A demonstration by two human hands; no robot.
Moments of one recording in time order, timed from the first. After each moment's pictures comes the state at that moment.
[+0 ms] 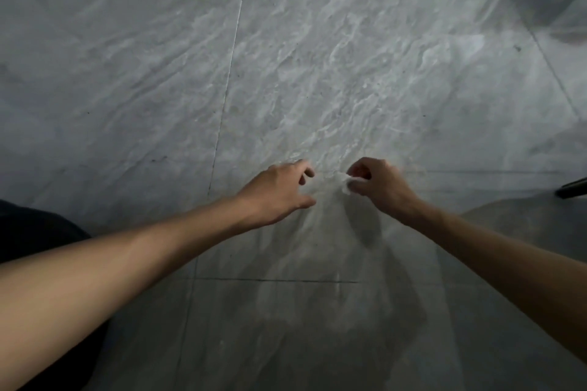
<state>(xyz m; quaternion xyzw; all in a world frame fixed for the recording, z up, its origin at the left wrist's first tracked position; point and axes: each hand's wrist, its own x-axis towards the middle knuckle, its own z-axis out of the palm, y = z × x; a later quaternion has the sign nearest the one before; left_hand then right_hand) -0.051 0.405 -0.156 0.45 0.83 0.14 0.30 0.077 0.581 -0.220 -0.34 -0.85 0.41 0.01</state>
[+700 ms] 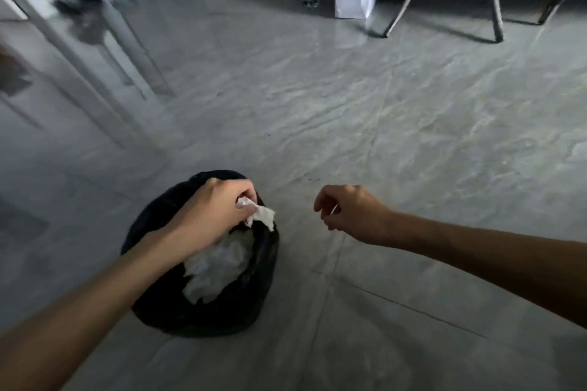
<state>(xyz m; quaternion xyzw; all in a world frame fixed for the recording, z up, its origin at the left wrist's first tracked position) -0.117 0.084 0.000 0.26 0.95 0.15 0.07 -0.045 0.318 -0.042 0.02 -0.91 0.40 -0.10</state>
